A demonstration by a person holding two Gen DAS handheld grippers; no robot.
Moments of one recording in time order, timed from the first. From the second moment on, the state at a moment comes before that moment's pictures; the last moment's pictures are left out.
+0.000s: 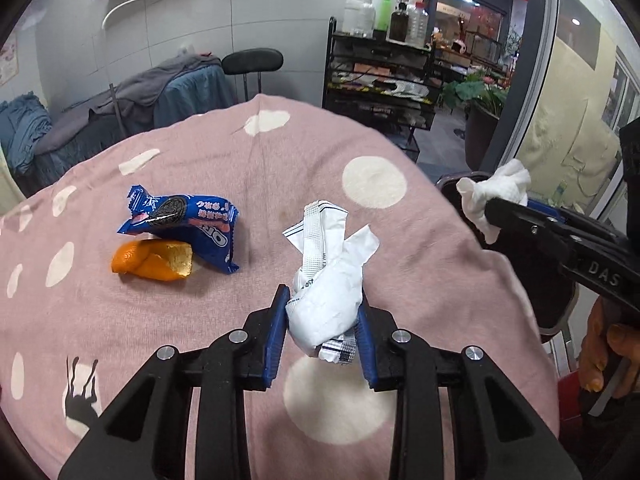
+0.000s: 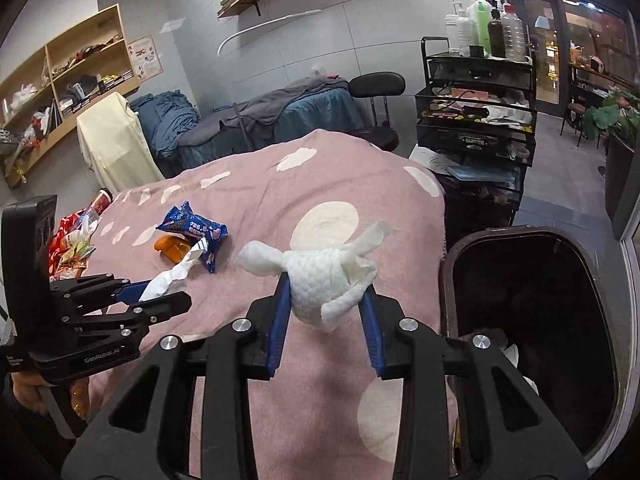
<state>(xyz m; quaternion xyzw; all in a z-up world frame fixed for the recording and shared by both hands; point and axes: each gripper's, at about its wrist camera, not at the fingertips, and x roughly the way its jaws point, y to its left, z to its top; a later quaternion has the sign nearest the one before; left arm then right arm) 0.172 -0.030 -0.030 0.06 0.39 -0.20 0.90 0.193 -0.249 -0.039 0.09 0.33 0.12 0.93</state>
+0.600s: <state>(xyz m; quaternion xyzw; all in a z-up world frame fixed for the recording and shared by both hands) 0.130 -0.084 -0.010 0.05 0.35 -0.24 0.90 0.129 -0.316 -0.034 0.13 0.30 0.05 0.94</state>
